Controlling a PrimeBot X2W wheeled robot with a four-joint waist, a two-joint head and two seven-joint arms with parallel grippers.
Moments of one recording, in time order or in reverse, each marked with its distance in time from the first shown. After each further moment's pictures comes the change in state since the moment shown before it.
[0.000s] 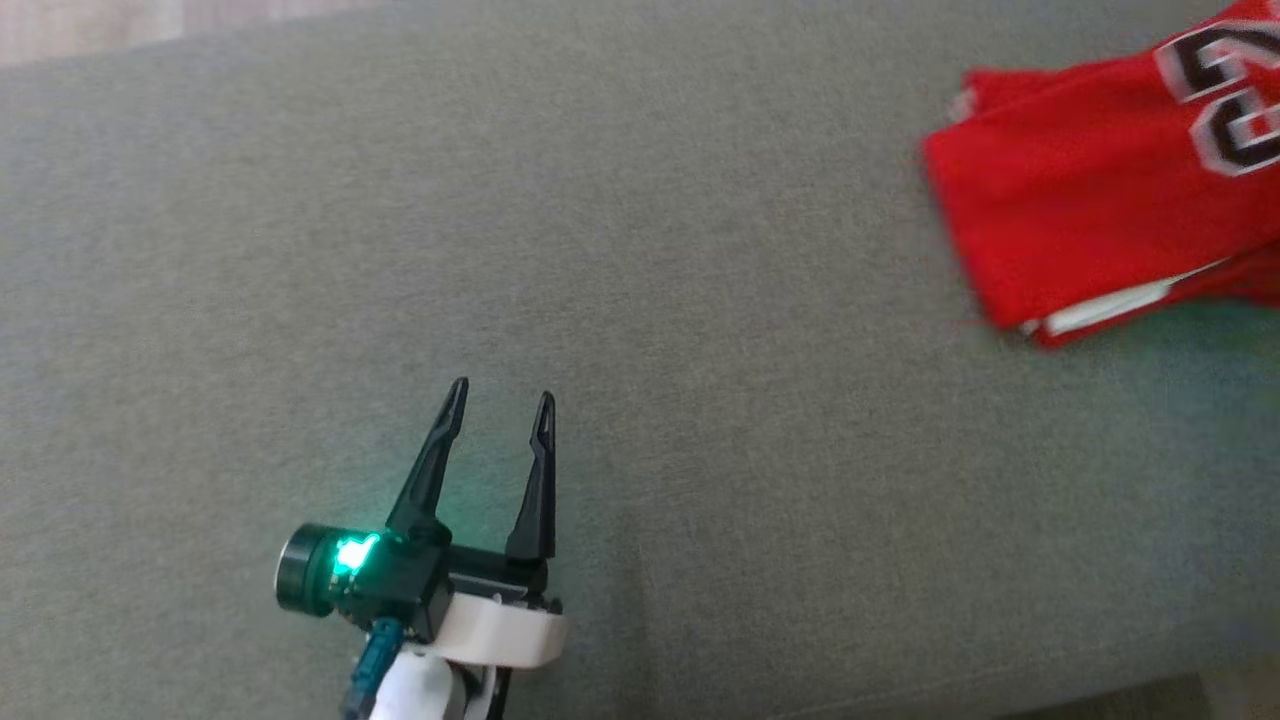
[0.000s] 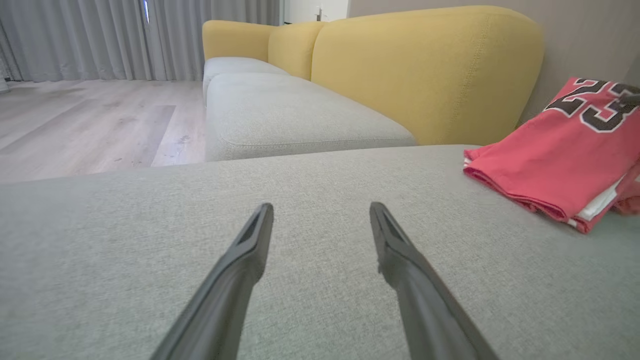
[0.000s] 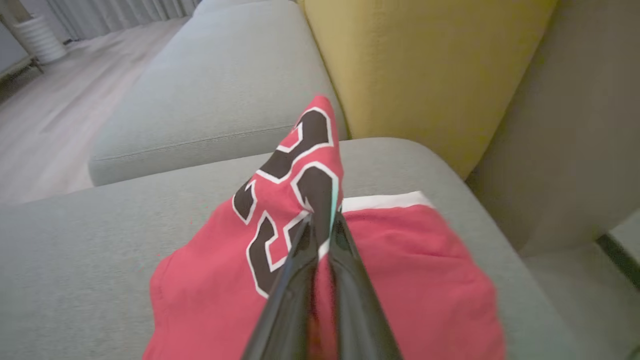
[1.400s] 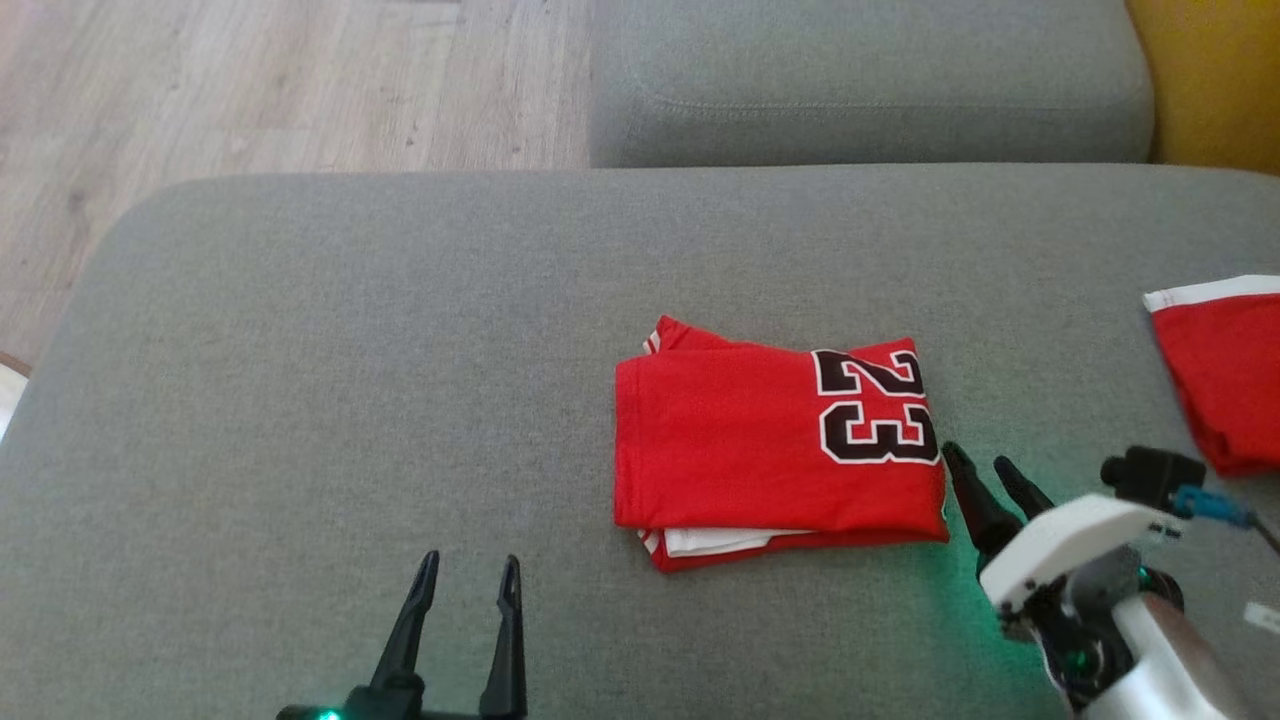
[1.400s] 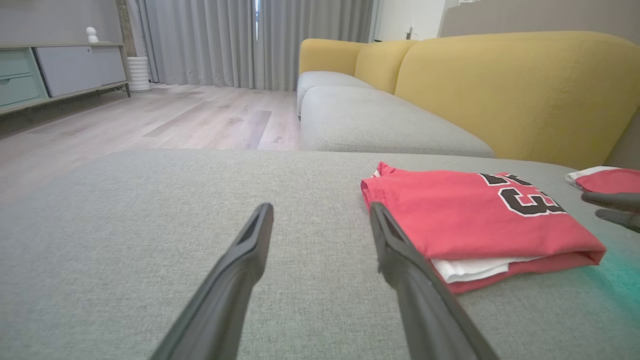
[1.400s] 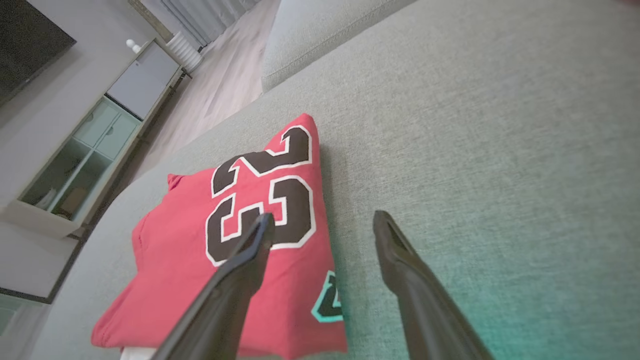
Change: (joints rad) left arm 0.262 0.003 0.045 0.006 -0.037 0.008 0.000; right arm 0.478 0.527 -0.213 -0.040 -0.176 0.000 -0.010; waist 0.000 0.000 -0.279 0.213
